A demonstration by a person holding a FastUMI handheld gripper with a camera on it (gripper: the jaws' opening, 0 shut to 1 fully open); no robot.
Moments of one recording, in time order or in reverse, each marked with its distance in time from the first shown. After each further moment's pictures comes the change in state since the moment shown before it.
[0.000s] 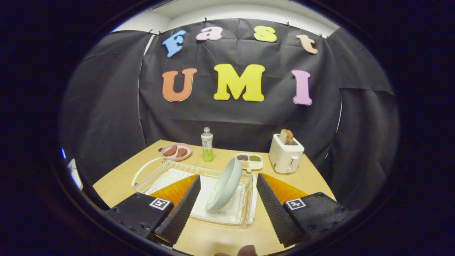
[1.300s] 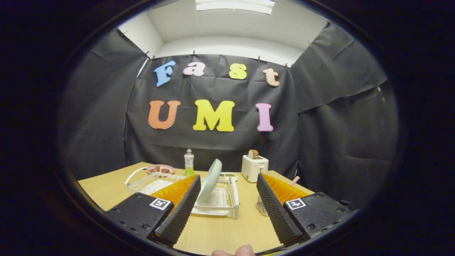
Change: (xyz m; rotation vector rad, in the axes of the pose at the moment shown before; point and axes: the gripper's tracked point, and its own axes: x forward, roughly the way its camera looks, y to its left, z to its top) arm -0.134 0.003 -0.107 0.092 -0.456 -0.246
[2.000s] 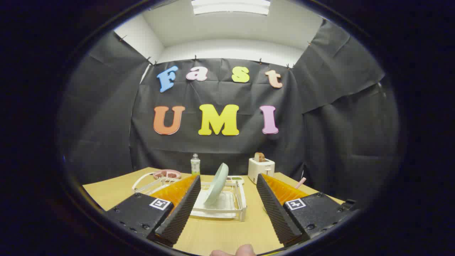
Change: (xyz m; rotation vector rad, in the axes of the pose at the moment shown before) arm -0.004 0.009 0.006 0.062 0.000 0.056
